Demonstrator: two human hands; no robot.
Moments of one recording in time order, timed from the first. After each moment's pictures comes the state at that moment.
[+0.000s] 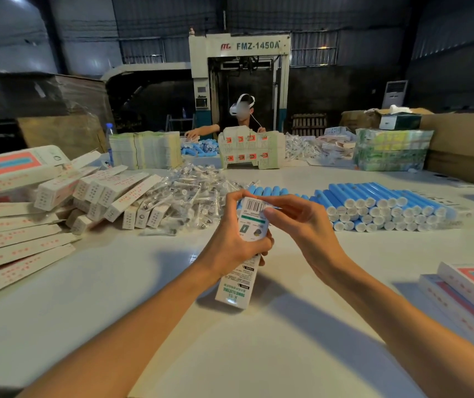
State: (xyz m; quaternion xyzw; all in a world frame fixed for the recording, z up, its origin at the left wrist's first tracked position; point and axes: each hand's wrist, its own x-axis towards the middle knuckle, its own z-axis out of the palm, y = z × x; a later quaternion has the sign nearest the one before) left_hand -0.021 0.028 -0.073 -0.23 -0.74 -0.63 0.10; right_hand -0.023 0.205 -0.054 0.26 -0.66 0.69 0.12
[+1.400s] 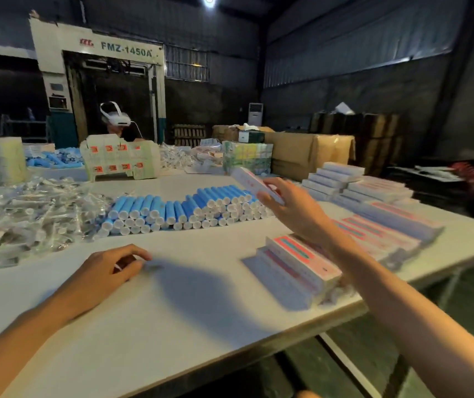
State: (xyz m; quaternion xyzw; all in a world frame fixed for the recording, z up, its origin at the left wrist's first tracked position) left_hand -0.037 0.019 -0.114 -0.31 -0.87 -0.37 0.11; right_hand 0.063 0.413 0.002 0.01 -0.94 0.18 0.30
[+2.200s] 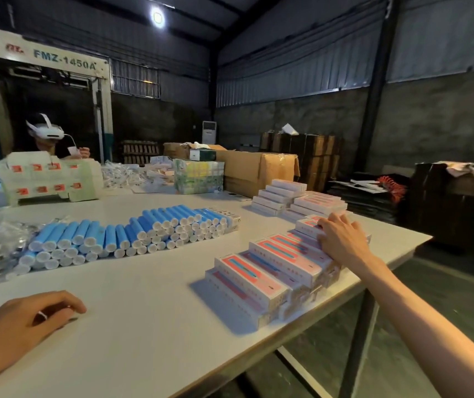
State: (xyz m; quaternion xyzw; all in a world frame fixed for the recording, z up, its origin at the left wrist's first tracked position) left_hand -0.169 -0.023 -0.218 -0.34 -0.89 -0.29 0.07; right_hand 0.148 0.600 -0.025 -0.28 -0.93 -0.12 0.22
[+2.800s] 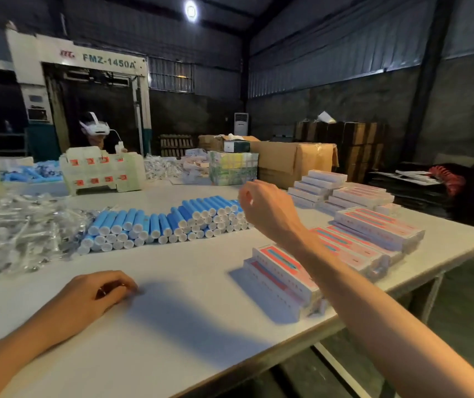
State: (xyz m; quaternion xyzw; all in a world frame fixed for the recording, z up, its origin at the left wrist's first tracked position) left_hand -0.038 0.024 -0.115 -0.32 -0.89 -0.30 0.08; right_hand 0.051 0.392 0.019 0.00 -0.92 0.08 0.39
